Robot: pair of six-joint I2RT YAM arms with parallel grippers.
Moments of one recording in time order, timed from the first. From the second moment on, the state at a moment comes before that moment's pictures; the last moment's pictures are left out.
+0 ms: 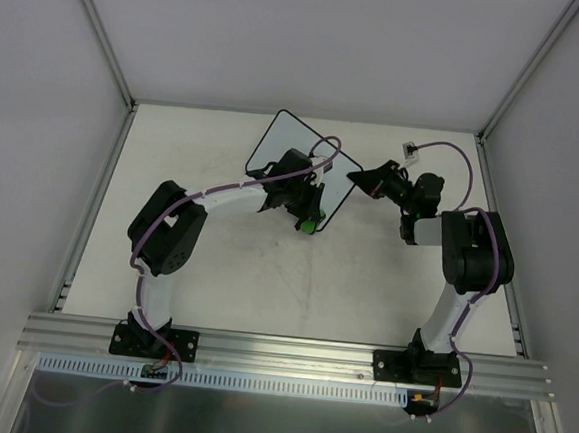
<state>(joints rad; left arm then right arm) -0.69 1.96 1.38 -0.22 0.25 -0.26 0.11 1.89 0.79 1.13 -0.77 0.83</state>
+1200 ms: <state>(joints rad) -0.69 2.11 1.79 -0.40 0.22 -0.20 0.11 1.89 0.79 1.11 -0.75 0.84</state>
